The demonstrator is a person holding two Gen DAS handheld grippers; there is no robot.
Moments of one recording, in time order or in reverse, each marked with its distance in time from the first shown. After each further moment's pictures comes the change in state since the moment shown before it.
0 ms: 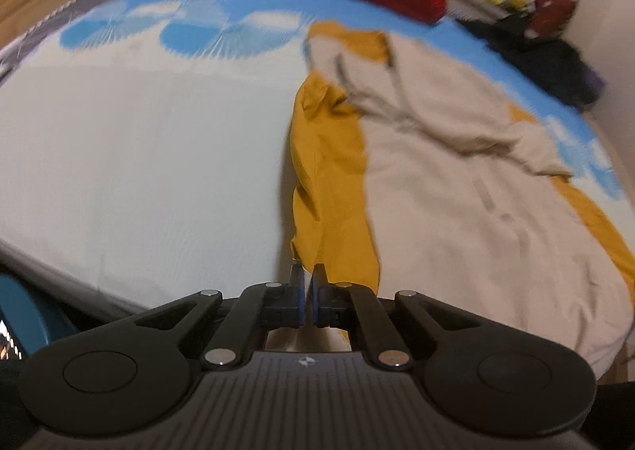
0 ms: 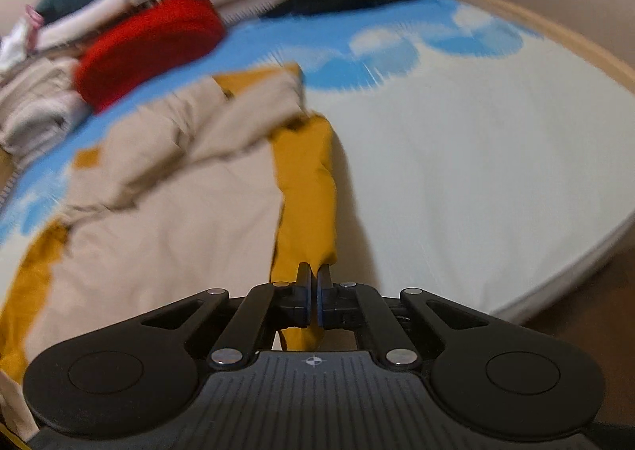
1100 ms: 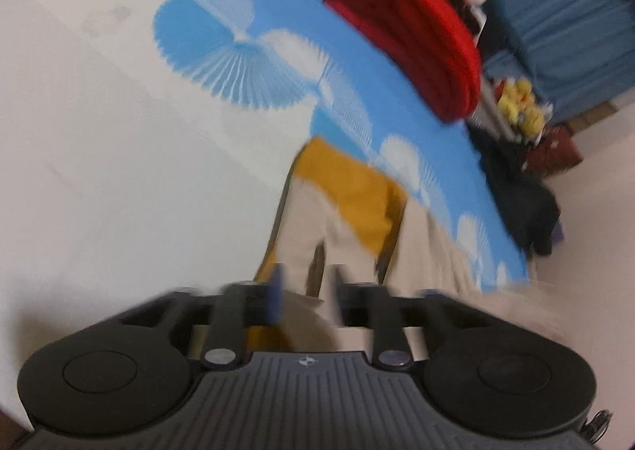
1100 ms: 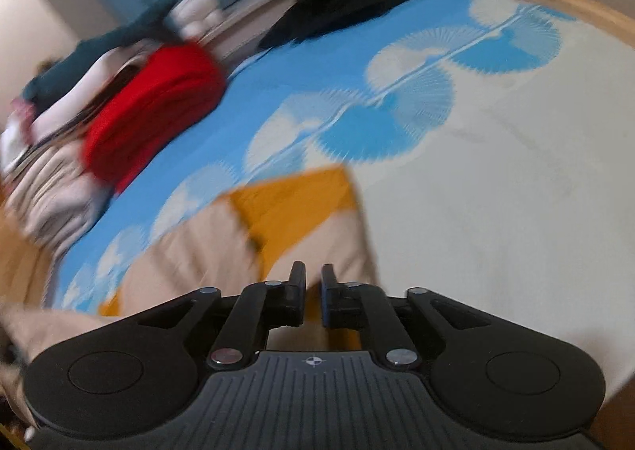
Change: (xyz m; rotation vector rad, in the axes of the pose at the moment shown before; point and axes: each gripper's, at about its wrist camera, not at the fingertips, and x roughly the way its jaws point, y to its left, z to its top) left arm 0.111 0.100 0.180 -0.465 0.020 -0.261; right arm 0.082 -0.031 0.152 0.230 -0.001 0.081
